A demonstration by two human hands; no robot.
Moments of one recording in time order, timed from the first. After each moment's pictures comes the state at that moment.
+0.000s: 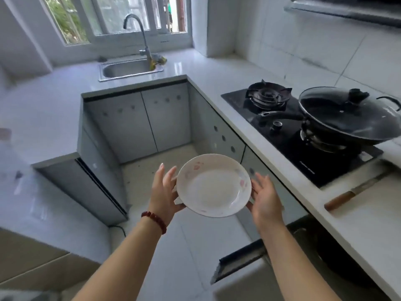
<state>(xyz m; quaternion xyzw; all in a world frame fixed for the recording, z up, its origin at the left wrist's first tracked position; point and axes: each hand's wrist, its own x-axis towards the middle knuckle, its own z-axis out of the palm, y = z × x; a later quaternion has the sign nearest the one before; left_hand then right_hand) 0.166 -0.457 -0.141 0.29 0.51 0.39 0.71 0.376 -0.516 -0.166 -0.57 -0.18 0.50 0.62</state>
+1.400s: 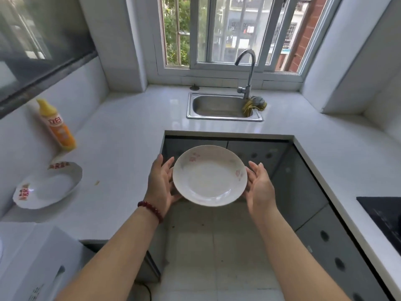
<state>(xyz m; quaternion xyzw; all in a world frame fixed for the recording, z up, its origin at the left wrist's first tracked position) -0.116 0.001 -0.093 0.21 0.52 0.57 0.60 0.085 0.040 -0.104 -0.50 -0.29 0.61 0.53</state>
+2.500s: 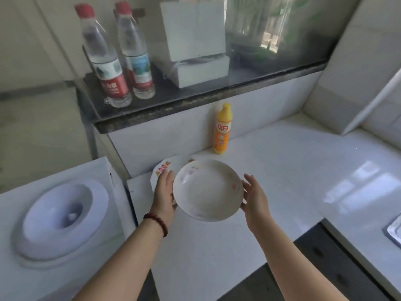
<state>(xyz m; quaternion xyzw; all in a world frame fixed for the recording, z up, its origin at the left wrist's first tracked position) -0.390 0.053 -0.134 -0.17 0.57 0.77 0.23 -0.335 0.243 -0.160 -0.35 -0.54 0.76 0.06</state>
